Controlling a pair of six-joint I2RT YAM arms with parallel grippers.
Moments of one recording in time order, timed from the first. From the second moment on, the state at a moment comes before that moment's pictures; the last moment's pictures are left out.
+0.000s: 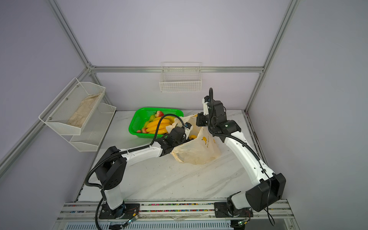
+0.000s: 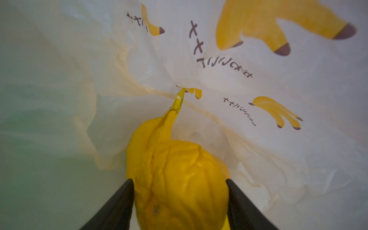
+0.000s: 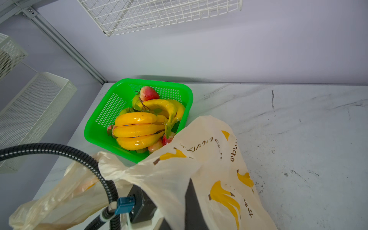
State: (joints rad) left arm -0.79 1.85 1.32 -0.07 0.03 -0.32; right arm 0.43 1.42 1.49 -0.57 -0.04 0.31
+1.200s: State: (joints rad) left arm -0.58 1.11 1.05 -0.12 0.51 -0.36; right arm 0.43 1.42 1.43 -0.58 0.09 0.27
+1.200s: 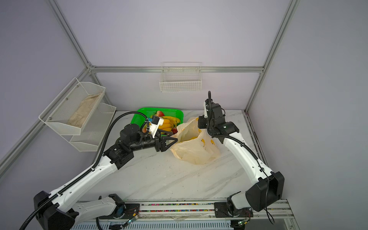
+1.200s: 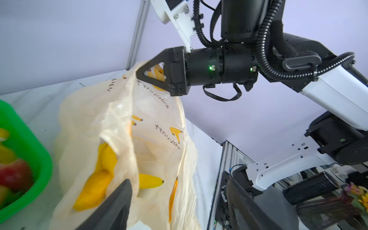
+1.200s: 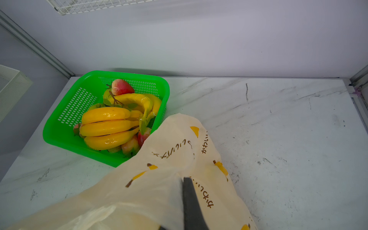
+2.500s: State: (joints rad) left arm -0.13 2.24 1.98 -0.42 0.08 -0.31; right arm 0.43 1.51 1.55 -0.66 0.19 0.25
